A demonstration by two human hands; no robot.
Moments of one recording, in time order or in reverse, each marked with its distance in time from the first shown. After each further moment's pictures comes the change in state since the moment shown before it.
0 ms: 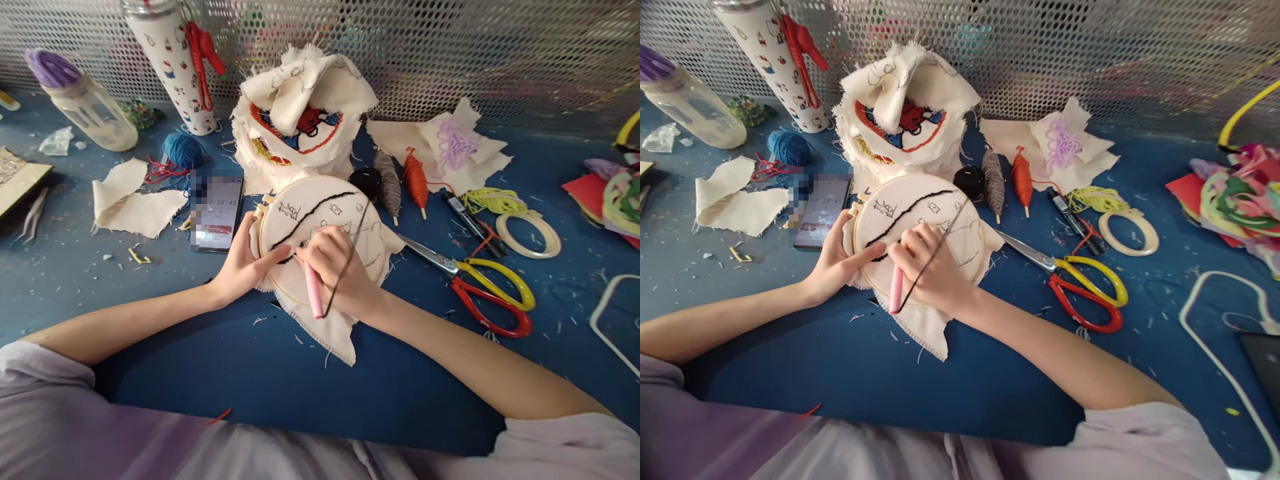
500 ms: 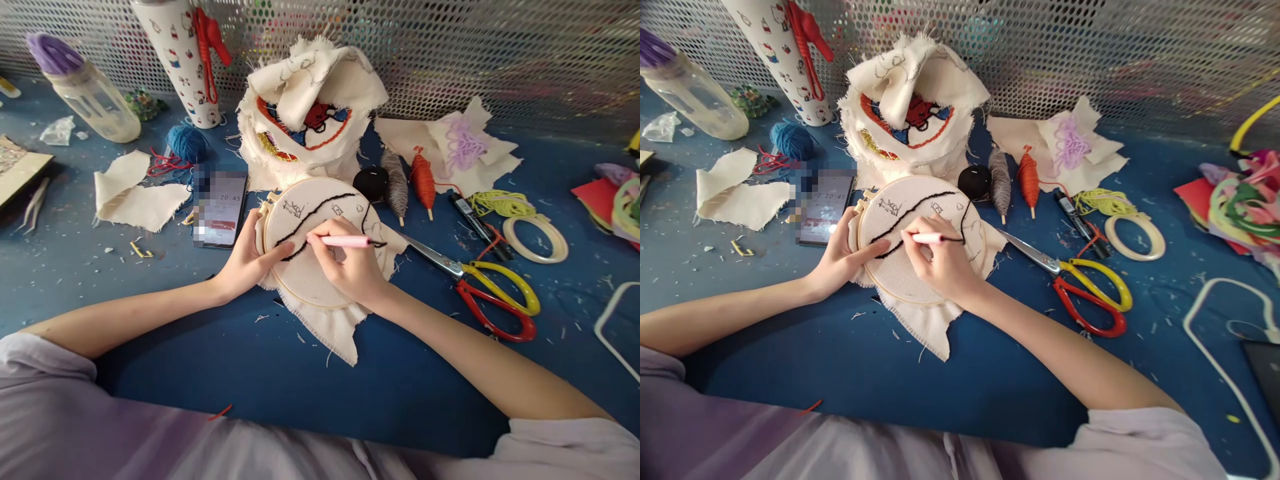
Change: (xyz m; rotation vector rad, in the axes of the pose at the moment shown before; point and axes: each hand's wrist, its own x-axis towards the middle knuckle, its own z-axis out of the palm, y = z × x) left_hand 0.002 -0.001 0.001 -0.077 -0.004 -0.051; right_hand 0.006 0.001 -0.005 0.264 0.047 0.267
